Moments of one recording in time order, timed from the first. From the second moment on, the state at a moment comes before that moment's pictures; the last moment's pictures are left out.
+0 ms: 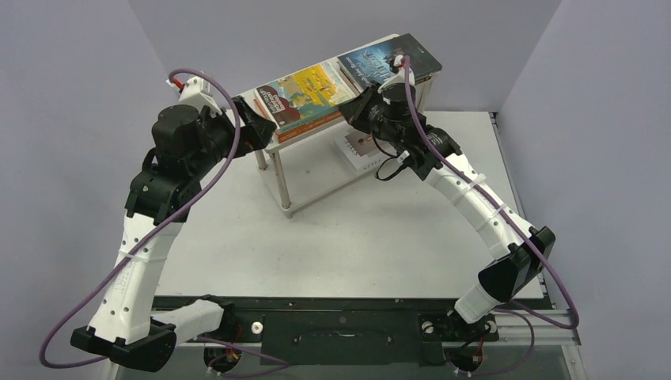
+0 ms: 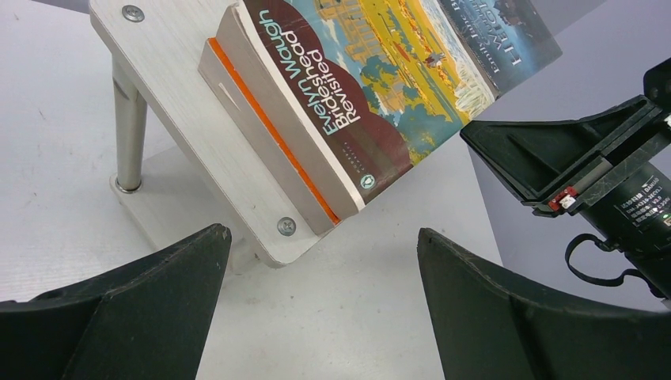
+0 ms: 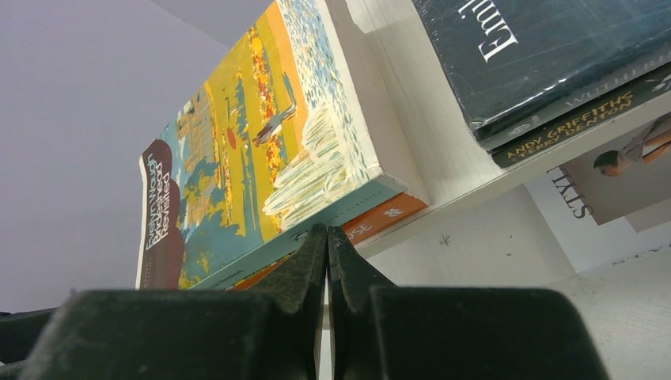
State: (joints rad) left arm -0.33 1.14 1.59 -0.69 0.01 -0.56; right arm 0.63 1.58 1.73 -0.36 0.11 0.77
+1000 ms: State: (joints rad) left arm -0.41 0.93 1.38 -0.69 0.17 -0.43; right arm 0.40 0.94 1.14 -0.57 0.48 0.68
